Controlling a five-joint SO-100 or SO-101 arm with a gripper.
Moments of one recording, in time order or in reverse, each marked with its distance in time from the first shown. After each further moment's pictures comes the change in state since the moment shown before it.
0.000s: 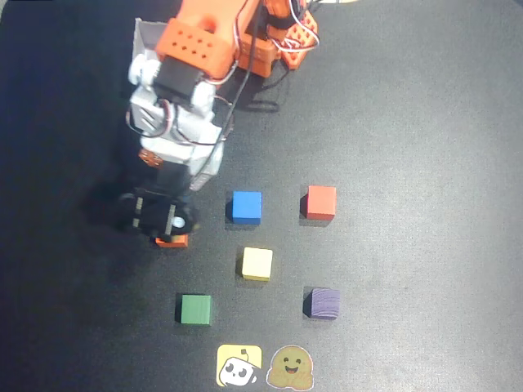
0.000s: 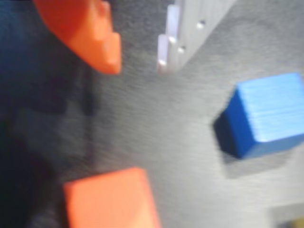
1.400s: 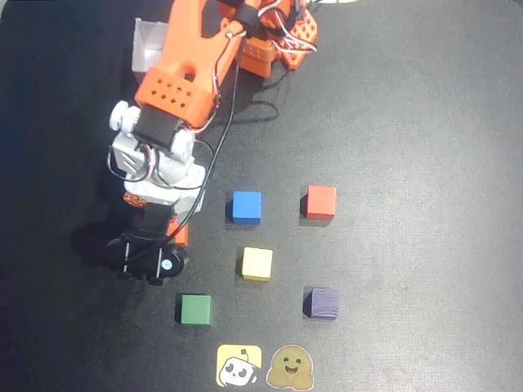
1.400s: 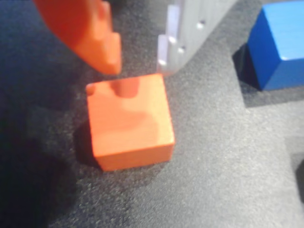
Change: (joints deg) arm -1.5 -18.3 -15.9 -2.4 -4.9
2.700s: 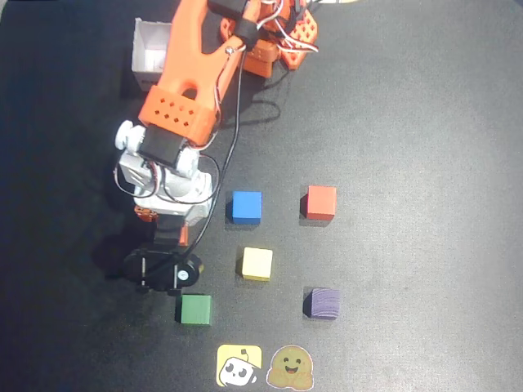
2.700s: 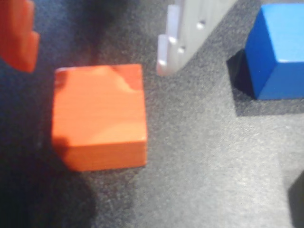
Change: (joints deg) arm -1.7 -5.6 -1.8 1.1 -2.2
